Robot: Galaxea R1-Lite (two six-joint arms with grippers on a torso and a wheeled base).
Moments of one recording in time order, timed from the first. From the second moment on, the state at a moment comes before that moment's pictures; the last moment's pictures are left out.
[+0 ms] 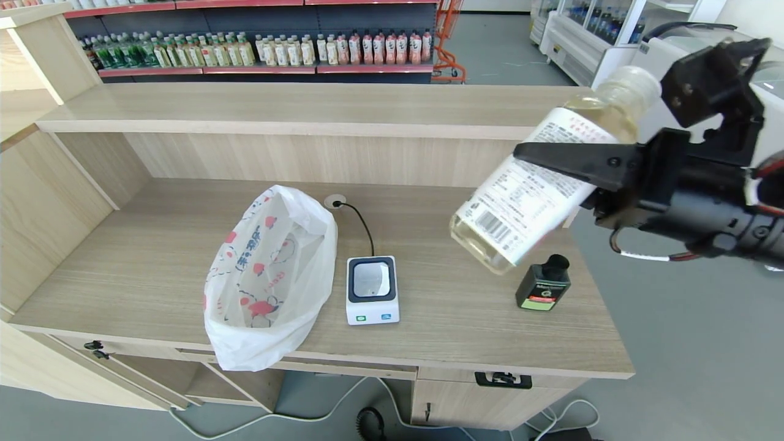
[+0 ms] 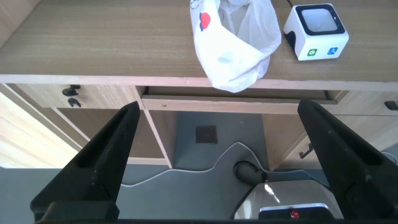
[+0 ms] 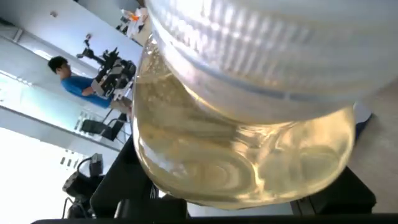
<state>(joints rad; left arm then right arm) -0.01 0.00 0.00 0.04 -0.04 0.03 0.51 1.39 -0.86 -0.66 0.57 0.59</state>
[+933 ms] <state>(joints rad) -0.01 0.00 0.00 0.04 -0.04 0.03 0.66 1.05 -0.78 -0.42 0.70 0.58</state>
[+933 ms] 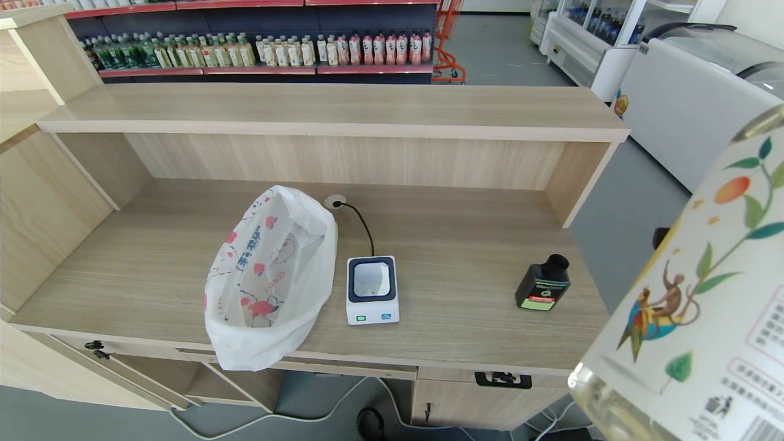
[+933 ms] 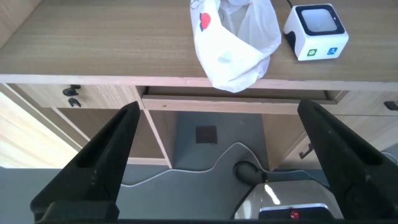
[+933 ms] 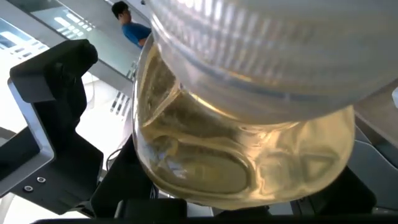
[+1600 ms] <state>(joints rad) -0.01 0.00 0.00 0.04 -0.04 0.03 0.63 1.01 -0.75 -0.40 0.69 0.58</state>
